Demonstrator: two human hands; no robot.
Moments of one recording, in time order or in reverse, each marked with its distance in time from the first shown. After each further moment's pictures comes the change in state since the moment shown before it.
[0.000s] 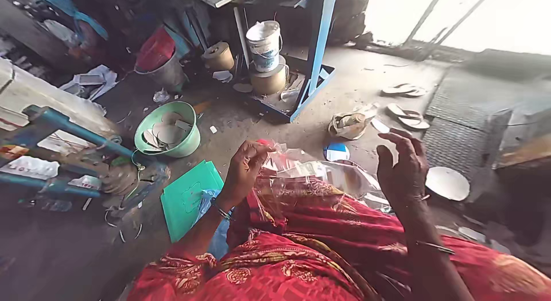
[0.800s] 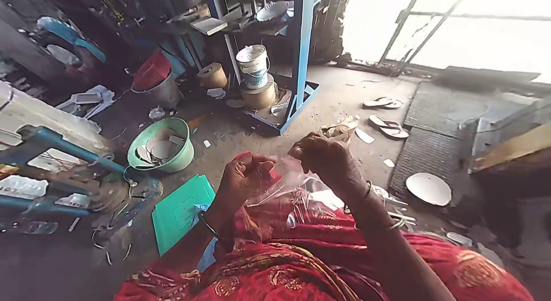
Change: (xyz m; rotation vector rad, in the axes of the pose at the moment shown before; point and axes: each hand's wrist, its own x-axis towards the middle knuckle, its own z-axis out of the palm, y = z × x) left_hand 0.011 0.067 0.023 -0.247 -0.088 -0.095; right_hand 0.032 -0.100 0.005 0.706 -0.357 -0.161
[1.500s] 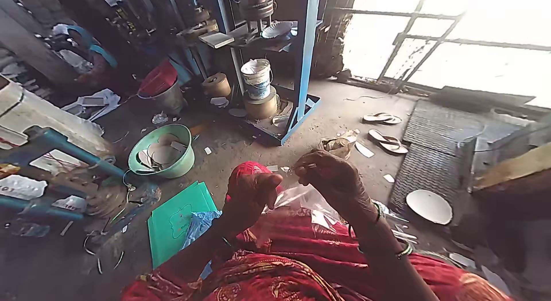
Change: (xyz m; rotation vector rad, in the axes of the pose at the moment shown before) left_hand 0.001 0.000 0.016 0.099 -0.046 0.227; right_hand -0.008 -0.011 0.000 0.146 -0.001 -0.149
